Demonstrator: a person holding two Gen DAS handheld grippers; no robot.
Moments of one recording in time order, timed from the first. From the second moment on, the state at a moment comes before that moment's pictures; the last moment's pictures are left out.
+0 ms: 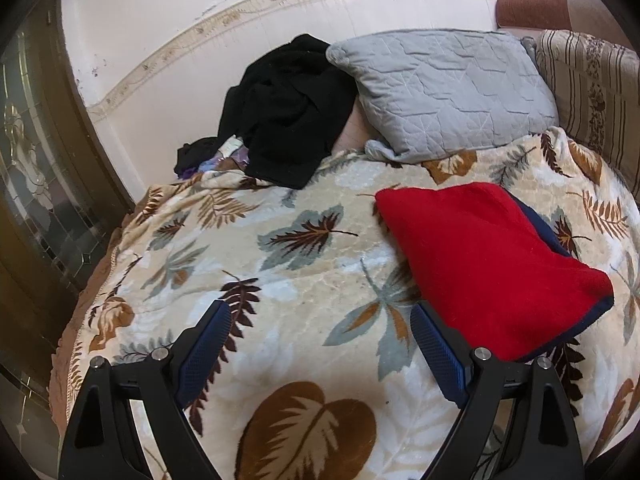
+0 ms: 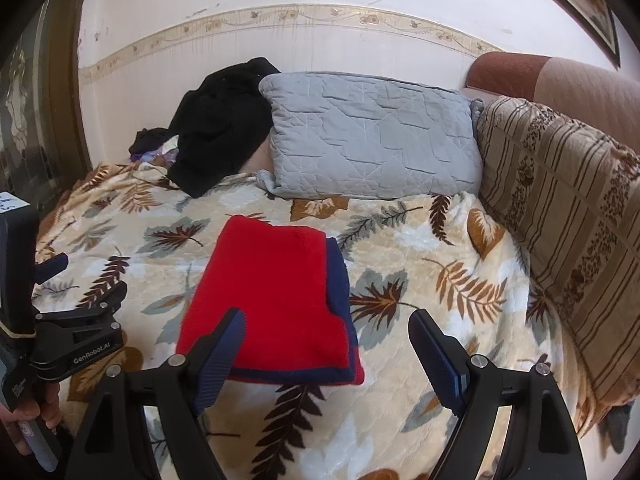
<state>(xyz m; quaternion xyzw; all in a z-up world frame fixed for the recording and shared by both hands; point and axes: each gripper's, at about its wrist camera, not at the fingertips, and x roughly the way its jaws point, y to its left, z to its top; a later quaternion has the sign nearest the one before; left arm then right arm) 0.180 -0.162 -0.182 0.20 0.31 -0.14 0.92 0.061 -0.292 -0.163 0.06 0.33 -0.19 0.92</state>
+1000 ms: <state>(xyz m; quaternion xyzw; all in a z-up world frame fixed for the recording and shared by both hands) 0.216 -0.191 -0.256 0.20 0.42 -0.19 0.86 0.096 -0.343 -0.250 0.23 0.42 -0.09 0.87</state>
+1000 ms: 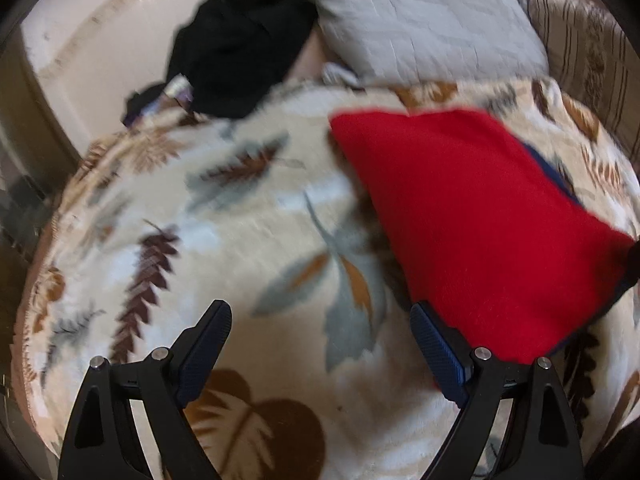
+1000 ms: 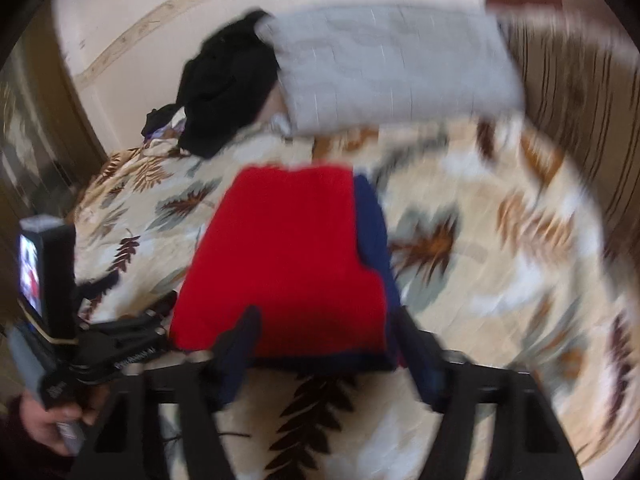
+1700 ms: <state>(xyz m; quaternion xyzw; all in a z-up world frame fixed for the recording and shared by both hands) 0.269 -0.196 -0.246 0.12 0.46 -0.27 0.84 0.155 -0.429 -0.284 0.41 0.39 -0.03 0.83</state>
